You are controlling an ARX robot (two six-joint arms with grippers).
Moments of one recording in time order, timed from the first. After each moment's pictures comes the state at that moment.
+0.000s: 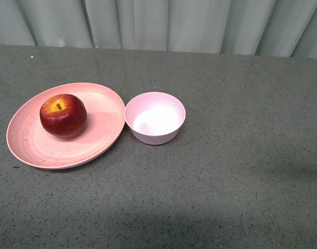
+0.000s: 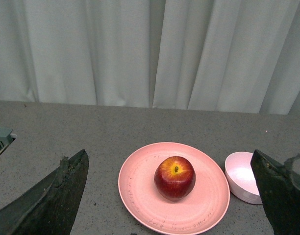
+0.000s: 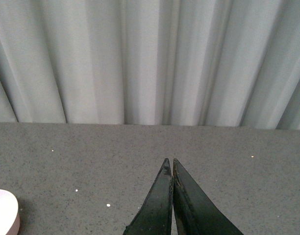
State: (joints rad) left arm 0.00 0.00 0.02 0.00 0.00 0.00; right arm 0.13 1.35 0.20 1.13 0.13 -0.02
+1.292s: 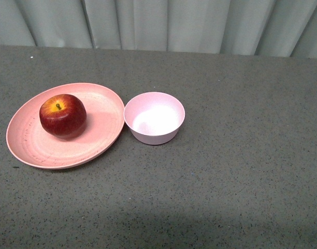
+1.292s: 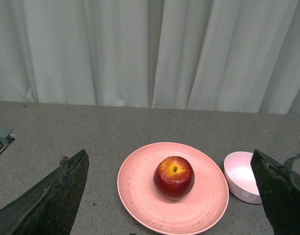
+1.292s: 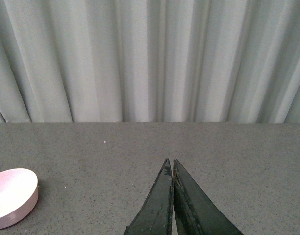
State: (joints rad) left arm 0.00 0.00 0.02 0.00 0.00 0.00; right arm 0.00 0.37 0.01 0.37 0.00 -0.01
